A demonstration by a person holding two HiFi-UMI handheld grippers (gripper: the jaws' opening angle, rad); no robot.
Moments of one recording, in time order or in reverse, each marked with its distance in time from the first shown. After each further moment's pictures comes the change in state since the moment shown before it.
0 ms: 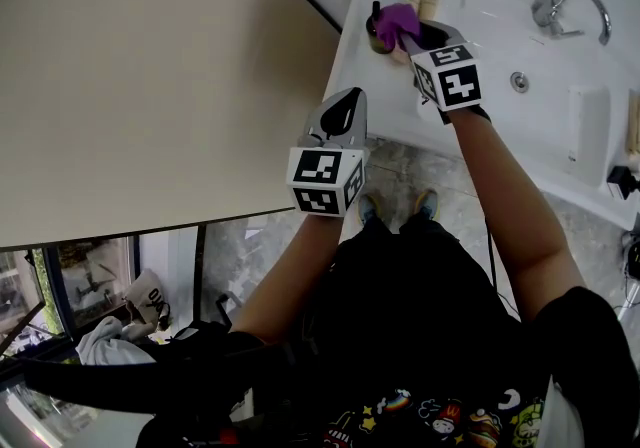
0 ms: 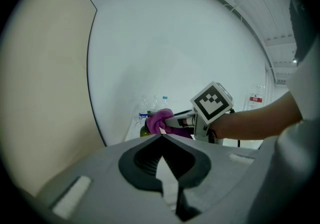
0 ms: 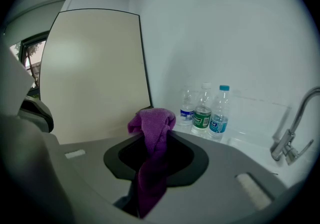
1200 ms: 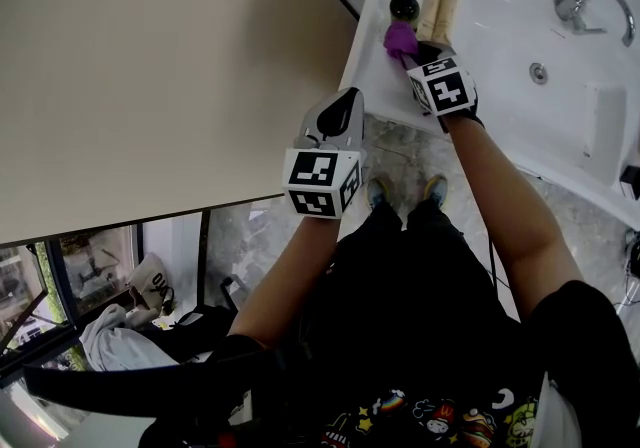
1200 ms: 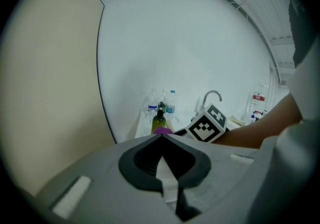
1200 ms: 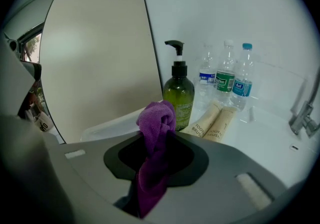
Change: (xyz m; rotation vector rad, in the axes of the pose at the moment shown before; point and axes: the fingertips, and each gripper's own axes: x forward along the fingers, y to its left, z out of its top) left arm -0.031 0.042 -0.029 -0.029 0.056 0.034; right arm 0.055 0.059 -0.098 -0.001 0.207 0.063
